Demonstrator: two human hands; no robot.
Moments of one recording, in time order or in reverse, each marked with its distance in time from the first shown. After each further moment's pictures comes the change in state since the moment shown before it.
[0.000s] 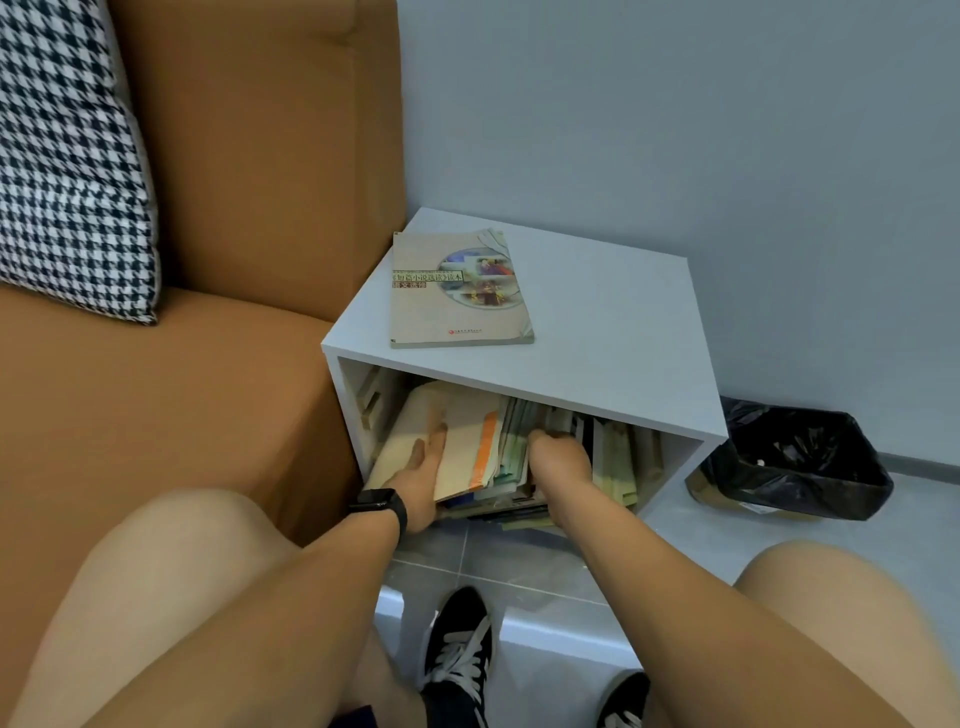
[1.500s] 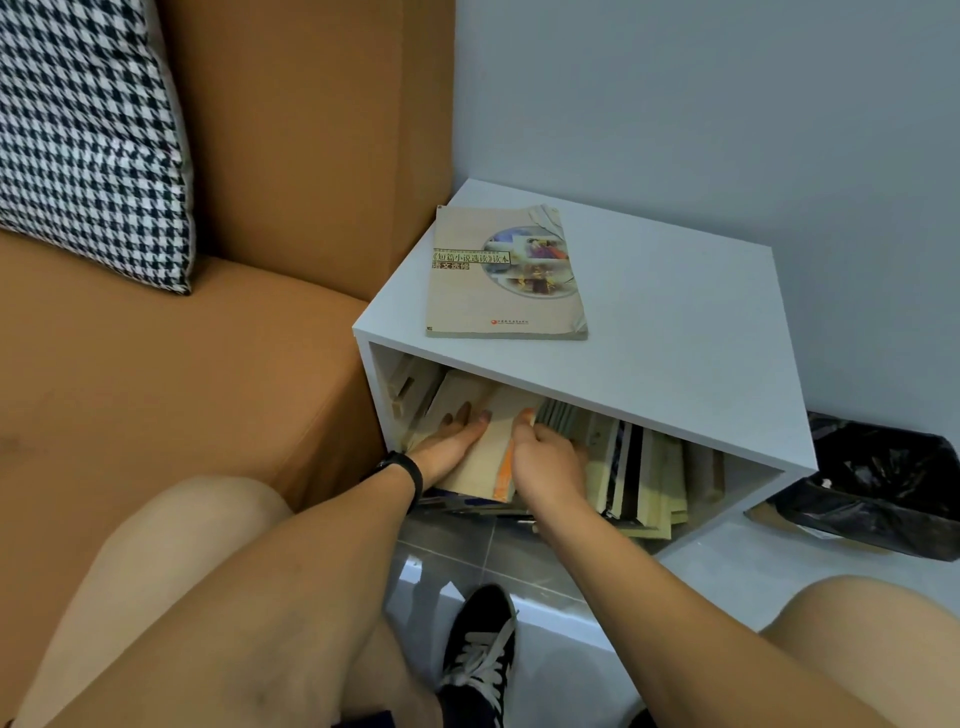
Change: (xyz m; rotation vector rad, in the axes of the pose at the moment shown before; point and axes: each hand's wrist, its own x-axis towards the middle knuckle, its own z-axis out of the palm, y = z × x) left_hand 0.033 0.008 -0.027 -0.503 -0.077 -0.093; right_hand 0.009 0.004 0.060 -0.206 -0.035 -0.151
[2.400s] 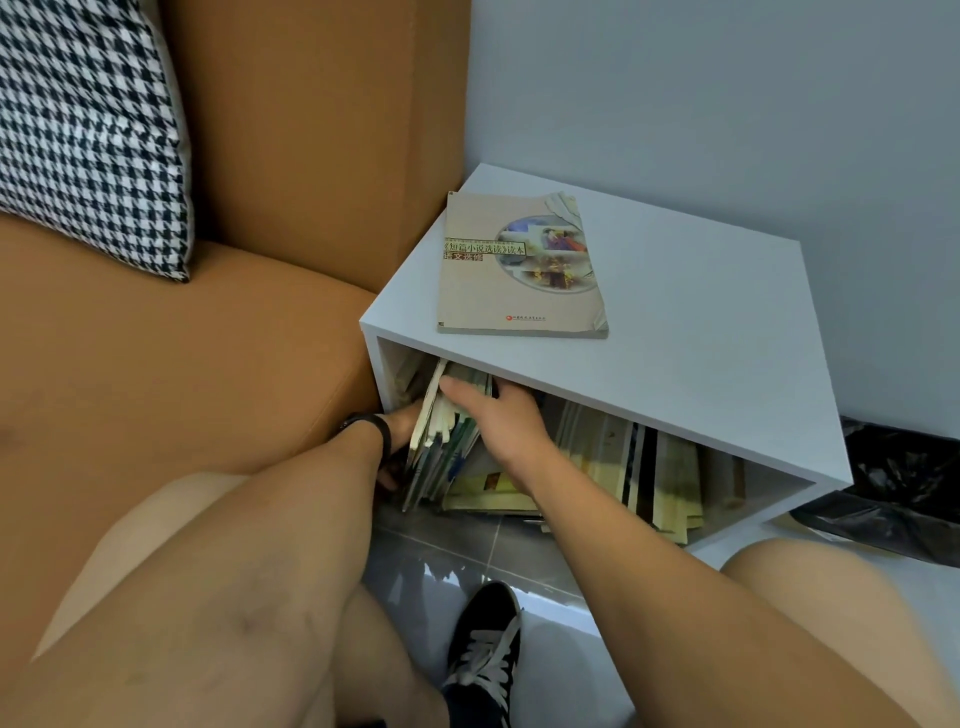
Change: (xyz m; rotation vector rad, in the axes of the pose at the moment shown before) left_hand -0.038 0.031 -0.057 -0.066 -0.004 -0.448; right_hand 0.006 -0.048 0.022 0.308 -0.370 -0.256
